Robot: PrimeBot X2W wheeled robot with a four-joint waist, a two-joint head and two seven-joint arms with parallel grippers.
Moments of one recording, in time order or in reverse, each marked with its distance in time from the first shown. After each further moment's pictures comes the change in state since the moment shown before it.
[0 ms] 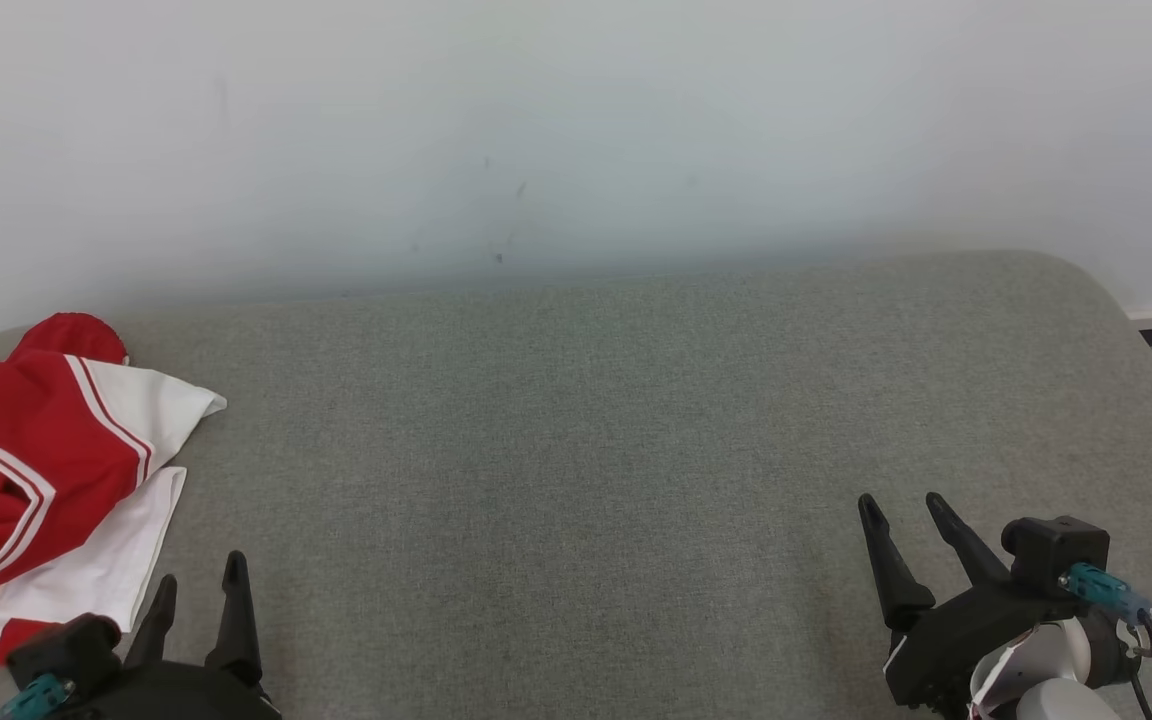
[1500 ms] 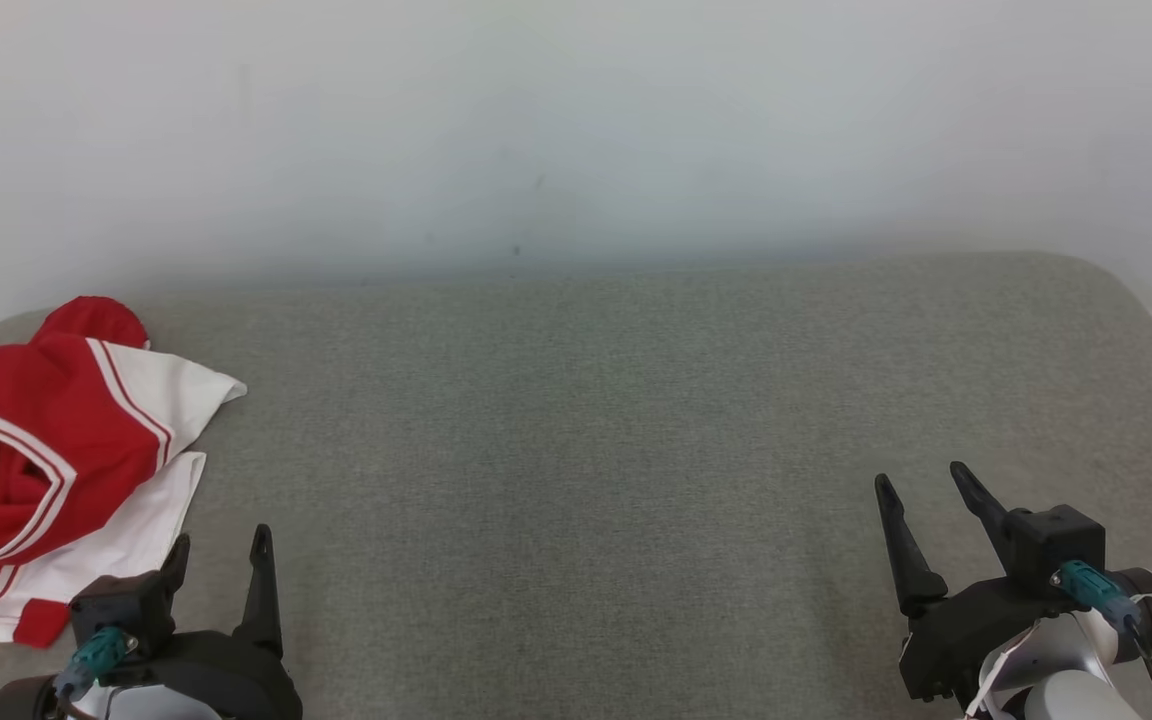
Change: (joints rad) left arm -0.021 0.022 -0.049 -0.084 0.271 0.039 0.087; right arm 0.001 -0.040 0.006 -0.063 -0.222 -0.049 -0.016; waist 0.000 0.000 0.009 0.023
